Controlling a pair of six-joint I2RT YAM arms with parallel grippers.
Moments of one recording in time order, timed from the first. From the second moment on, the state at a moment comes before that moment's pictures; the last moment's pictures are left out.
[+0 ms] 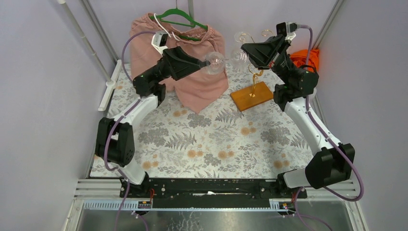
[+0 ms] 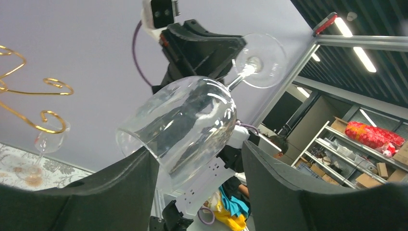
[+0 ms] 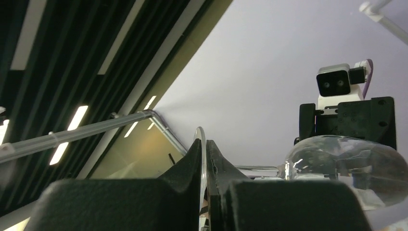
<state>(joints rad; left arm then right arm) -0.27 1.68 1.26 1.50 0.89 -1.69 0.27 1.40 1.28 1.10 -0.71 1.85</state>
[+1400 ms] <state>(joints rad) -0.28 1.09 1.16 0.84 0.75 -1.21 0.43 1.46 1.10 1.37 -0.57 1.87</state>
